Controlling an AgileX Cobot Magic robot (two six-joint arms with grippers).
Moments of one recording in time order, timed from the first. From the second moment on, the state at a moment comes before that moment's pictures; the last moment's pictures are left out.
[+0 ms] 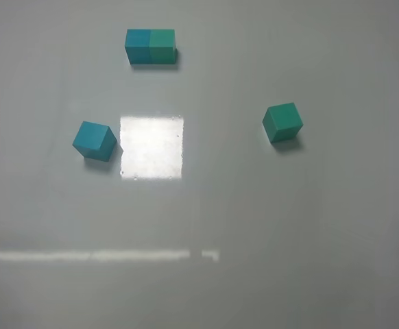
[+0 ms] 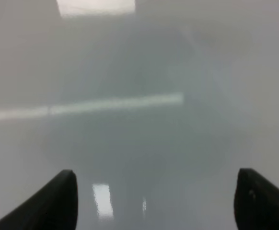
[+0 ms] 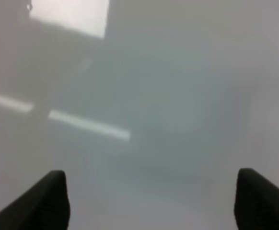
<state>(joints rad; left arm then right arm) -0.03 0.00 -0.50 -0.15 1.05 0.08 0.12 0.28 -0.74 -0.02 0.92 -0.29</state>
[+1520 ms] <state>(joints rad) -0.03 0.00 -0.50 -0.15 1.05 0.08 0.71 1.31 -1.43 -0.27 0.83 -1.16</state>
